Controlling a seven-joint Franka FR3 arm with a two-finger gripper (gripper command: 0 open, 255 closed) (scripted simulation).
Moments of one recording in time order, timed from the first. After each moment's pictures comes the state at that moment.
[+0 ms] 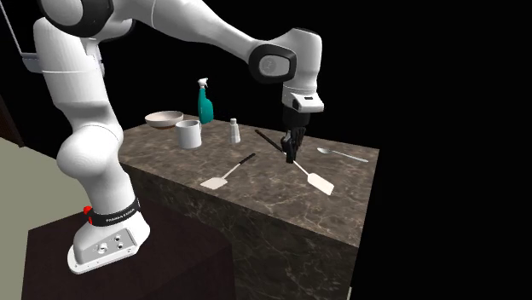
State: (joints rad) arm -0.37 0.03 -0.26 -2.03 0.05 2.00 0.56
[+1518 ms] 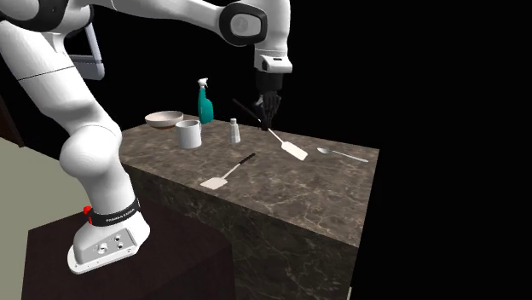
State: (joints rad) arm -0.31 -0.23 -0.18 -2.10 0.00 1.82 0.72
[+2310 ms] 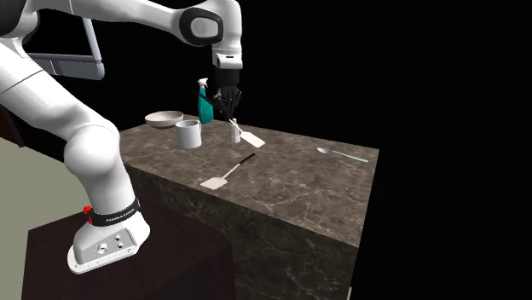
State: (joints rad) arm -0.22 -0.52 0.00 -2.37 0.06 1.81 0.97
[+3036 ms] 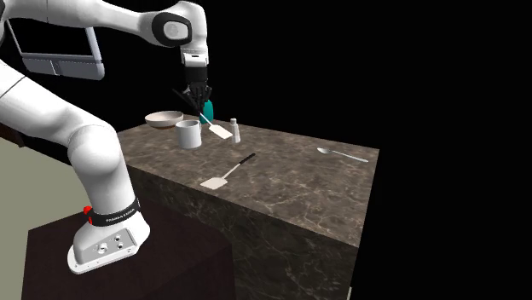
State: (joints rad) arm -0.10 -0.69 0.20 -2.48 0.19 1.78 1.21
